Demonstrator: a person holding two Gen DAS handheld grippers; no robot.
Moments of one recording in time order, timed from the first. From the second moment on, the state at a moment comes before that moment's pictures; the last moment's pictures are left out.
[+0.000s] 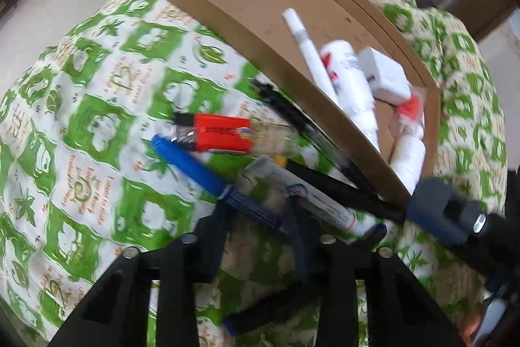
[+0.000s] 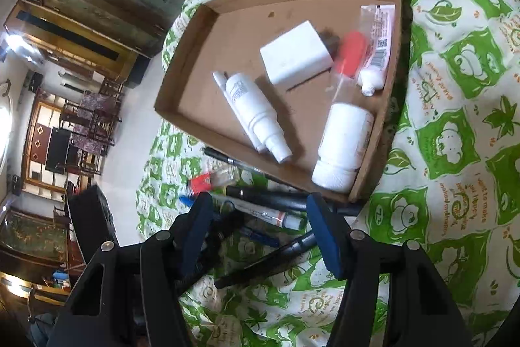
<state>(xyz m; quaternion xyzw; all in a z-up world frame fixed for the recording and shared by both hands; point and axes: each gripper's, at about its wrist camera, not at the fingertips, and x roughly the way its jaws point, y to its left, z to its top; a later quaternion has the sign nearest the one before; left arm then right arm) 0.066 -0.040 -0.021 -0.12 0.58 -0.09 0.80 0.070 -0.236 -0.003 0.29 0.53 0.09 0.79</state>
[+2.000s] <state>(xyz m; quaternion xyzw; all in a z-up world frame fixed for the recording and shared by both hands) 0.062 0.004 -0.016 -0.02 0.56 -0.10 0.82 0.061 -0.137 -0.039 0.13 0.60 0.15 0.77</state>
